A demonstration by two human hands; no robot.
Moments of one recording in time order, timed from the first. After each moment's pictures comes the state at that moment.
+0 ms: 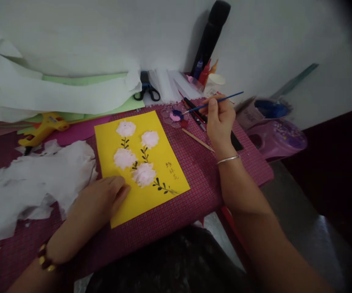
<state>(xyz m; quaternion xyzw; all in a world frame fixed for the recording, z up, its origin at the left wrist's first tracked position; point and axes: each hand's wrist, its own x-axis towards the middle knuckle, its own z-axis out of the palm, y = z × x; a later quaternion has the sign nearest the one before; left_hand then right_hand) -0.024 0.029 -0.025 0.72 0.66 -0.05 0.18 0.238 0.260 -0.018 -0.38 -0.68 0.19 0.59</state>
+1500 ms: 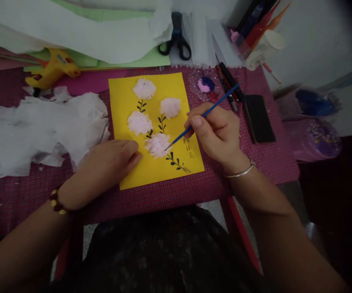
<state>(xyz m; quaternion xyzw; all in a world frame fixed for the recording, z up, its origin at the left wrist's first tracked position) -0.022 0.026 -0.028 0.72 0.67 -0.06 0.14 0.198 0.159 -0.012 -0.24 -0.81 0.38 0.37</state>
